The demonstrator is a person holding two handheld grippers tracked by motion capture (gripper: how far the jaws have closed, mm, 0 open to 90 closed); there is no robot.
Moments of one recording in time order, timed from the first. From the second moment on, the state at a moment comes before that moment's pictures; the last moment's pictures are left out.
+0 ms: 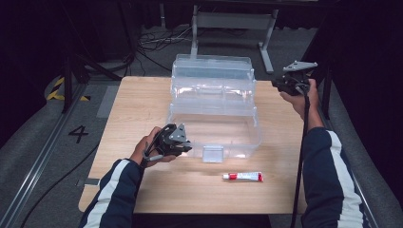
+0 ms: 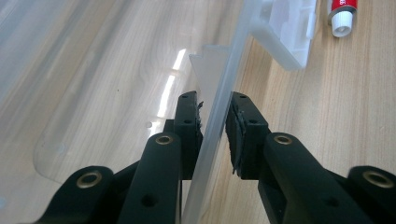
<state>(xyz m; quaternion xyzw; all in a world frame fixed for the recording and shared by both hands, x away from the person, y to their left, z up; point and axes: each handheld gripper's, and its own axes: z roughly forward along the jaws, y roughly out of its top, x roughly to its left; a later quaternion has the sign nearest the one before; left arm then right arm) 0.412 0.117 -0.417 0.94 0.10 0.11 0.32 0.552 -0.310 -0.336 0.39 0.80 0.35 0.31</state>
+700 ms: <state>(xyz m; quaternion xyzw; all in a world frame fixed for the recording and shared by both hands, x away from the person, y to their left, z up) 0.411 0.116 -0.417 0.94 0.10 0.11 0.31 0.467 -0.306 -0.344 0.31 0.81 0.40 0.28</state>
